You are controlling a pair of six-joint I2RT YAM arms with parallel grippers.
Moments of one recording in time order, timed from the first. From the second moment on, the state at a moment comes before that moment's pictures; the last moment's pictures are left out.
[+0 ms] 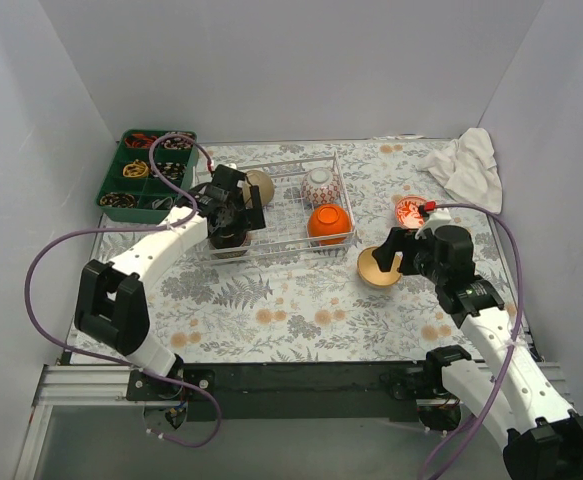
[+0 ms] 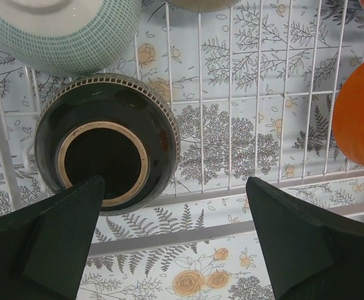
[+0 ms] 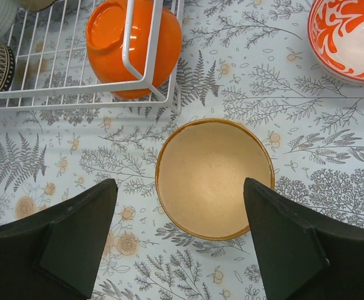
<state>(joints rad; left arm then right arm) -0.46 1.55 1.23 -0.61 -0.16 -0.54 0.27 0.76 0.60 -0.32 -0.16 0.30</state>
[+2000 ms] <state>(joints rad) -0.55 1.68 1.33 -0.55 -0.31 -0.30 0.32 0.69 0.52 -0.32 -0.20 0.26</state>
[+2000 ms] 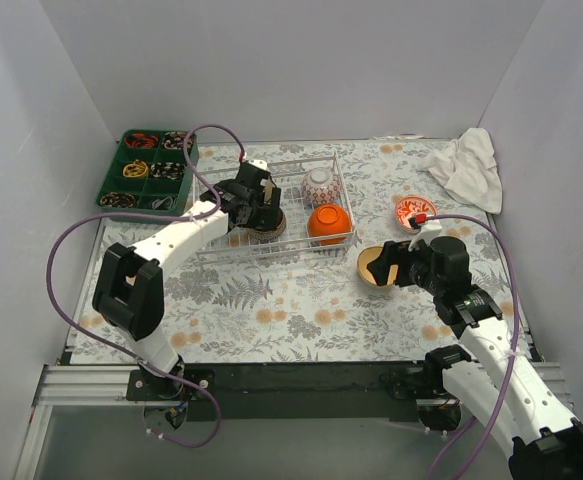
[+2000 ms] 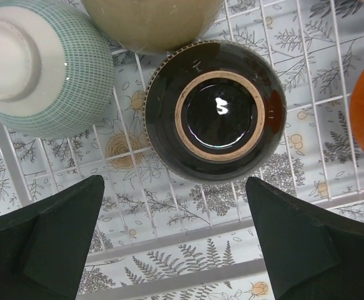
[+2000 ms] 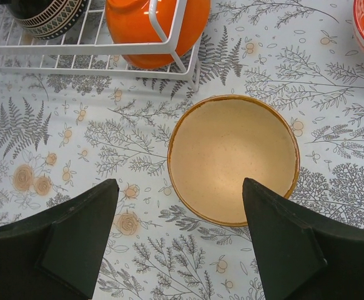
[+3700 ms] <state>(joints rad) -0.76 2.14 1.82 -0.73 -0.64 -0.06 0.33 0.67 0.49 -0.32 -0.21 0.24</state>
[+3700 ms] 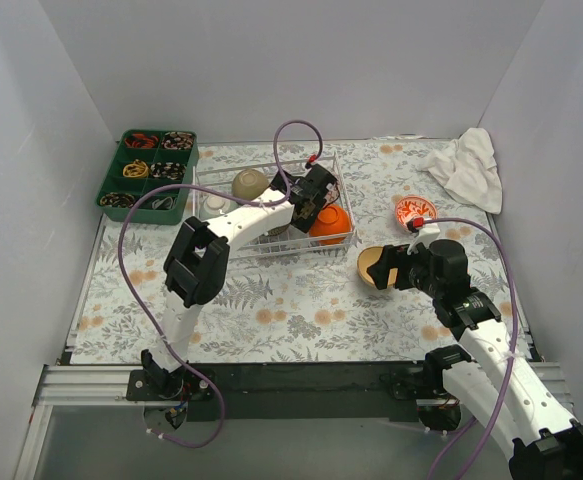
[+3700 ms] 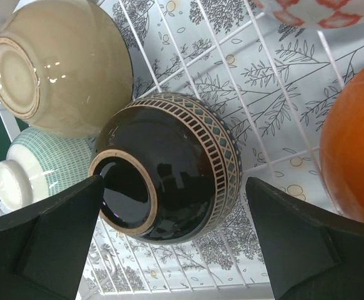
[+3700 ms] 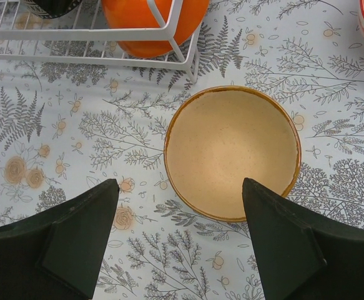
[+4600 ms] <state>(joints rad) -0.77 2.17 1.82 -0.94 -0.81 -0.25 0.33 0.69 0.47 -0.32 -0.21 0.23</state>
